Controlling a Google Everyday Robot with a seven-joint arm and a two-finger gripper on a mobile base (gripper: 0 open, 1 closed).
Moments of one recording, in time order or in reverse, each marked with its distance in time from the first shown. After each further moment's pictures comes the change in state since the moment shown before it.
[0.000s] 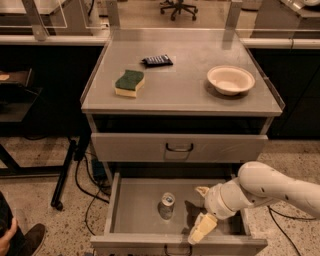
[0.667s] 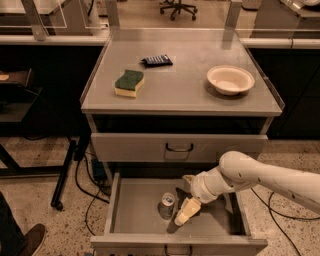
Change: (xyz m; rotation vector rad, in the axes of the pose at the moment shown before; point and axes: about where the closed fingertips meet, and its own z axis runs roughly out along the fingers) arm -0.028 -0.060 0.050 0.001 -0.035 -0.028
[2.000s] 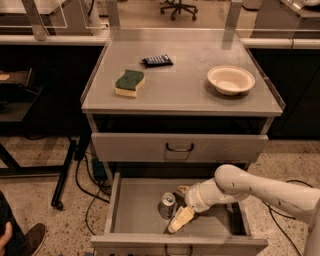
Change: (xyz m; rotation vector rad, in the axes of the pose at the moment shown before) arm 0.024 0.004 0.059 -0.080 -0.101 0.068
